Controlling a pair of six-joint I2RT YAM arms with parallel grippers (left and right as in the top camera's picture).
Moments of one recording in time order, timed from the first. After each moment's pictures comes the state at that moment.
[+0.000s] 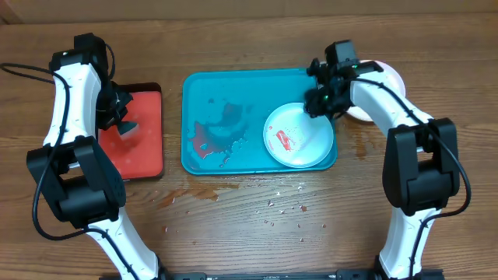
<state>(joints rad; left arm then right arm) 0.23 2.08 1.79 -1.23 -0.15 -0.70 0.20 2.11 1.55 -0.76 -0.20 -0.06</state>
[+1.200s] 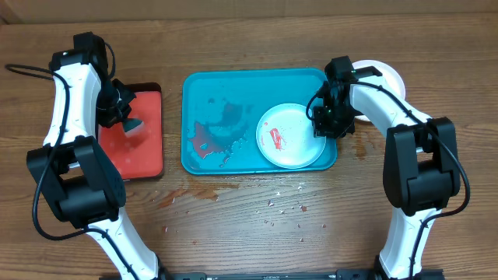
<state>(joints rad) 0.23 2.08 1.79 -1.21 -0.06 -0.64 0.20 2.11 1.51 -0.99 -0.21 0.21</state>
